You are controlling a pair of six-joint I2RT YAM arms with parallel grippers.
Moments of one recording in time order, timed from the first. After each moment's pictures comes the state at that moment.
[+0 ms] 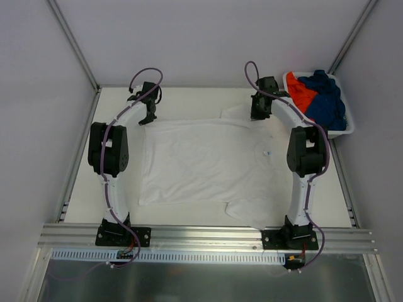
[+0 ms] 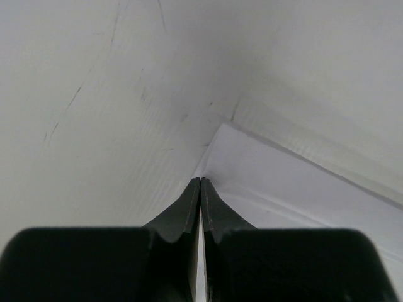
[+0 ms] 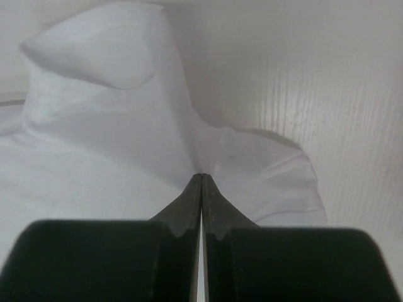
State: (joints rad) left arm -0.18 2.07 1.65 -0.61 -0.47 -0.52; right arm 0.20 2.14 1.83 -0.65 -0.01 0.22
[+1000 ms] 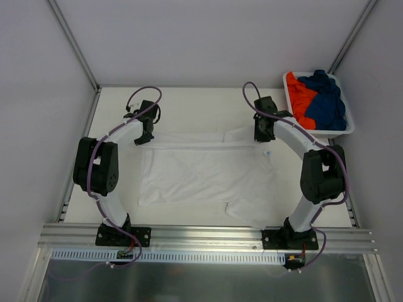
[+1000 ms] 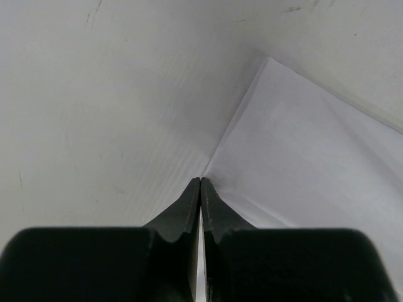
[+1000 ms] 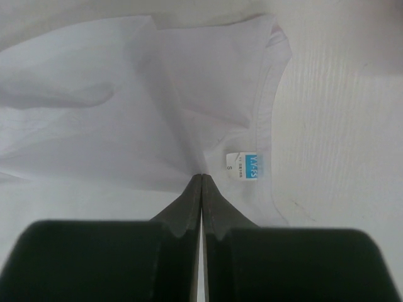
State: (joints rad) left arm -0.23 1.79 1.24 -0.61 -0.50 -0.56; right arm 0.31 1.74 1.33 -0.67 0.23 0.29
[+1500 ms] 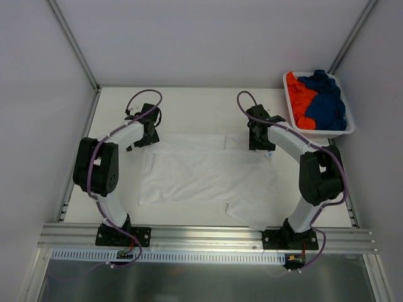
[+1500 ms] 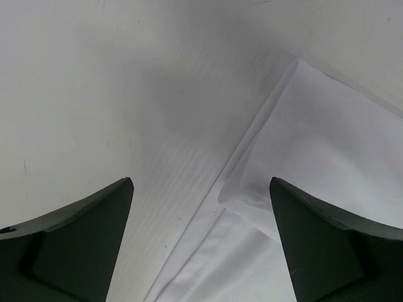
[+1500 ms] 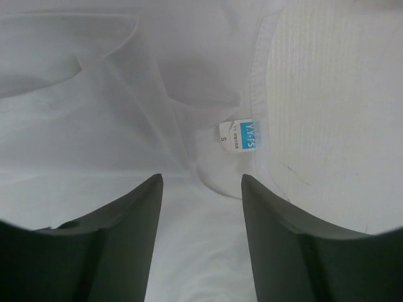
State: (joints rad) left arm -0.24 1.78 1.20 -0.62 -0.53 -0.59; right arm 0.38 1.74 1.26 -0.74 0.37 0.39
